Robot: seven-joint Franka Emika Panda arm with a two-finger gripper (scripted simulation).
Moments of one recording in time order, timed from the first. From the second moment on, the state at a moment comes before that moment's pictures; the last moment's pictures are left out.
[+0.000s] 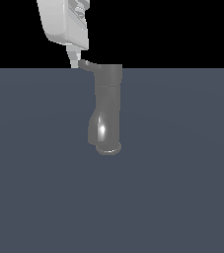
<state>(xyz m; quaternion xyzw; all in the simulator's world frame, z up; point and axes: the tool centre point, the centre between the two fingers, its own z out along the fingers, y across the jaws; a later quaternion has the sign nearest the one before) -0.043 0.090 0.298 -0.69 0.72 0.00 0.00</state>
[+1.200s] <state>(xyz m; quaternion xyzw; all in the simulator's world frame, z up) -0.089 0.038 0.298 -0.71 0.71 0.00 0.00</state>
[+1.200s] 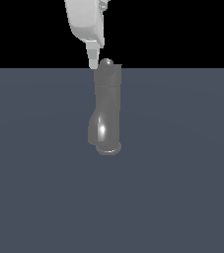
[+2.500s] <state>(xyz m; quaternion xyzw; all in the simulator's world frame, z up) -0.061 -0.007 0.298 -0.72 0.70 0.01 -0.01</state>
